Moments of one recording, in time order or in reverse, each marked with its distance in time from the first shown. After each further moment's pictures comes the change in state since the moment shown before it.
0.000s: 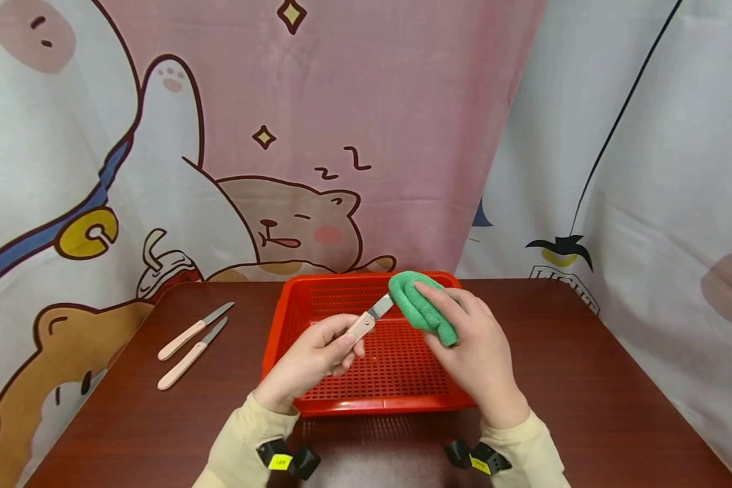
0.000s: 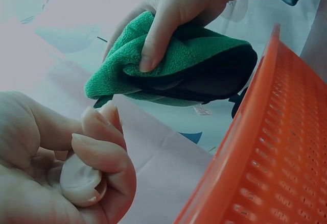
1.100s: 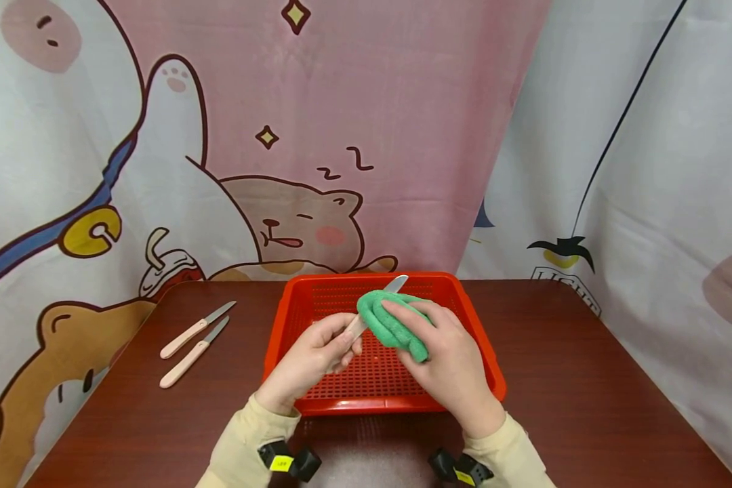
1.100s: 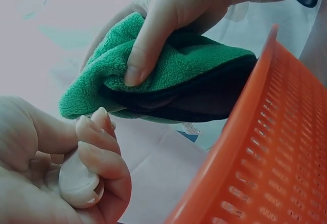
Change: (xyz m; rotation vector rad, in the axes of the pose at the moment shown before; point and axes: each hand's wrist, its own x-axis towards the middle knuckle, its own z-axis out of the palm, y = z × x) left_hand -0.004 -0.005 -0.002 -0.012 0.056 -0.002; right_hand -0.006 -0.023 0.022 0.048 -0.053 -0.101
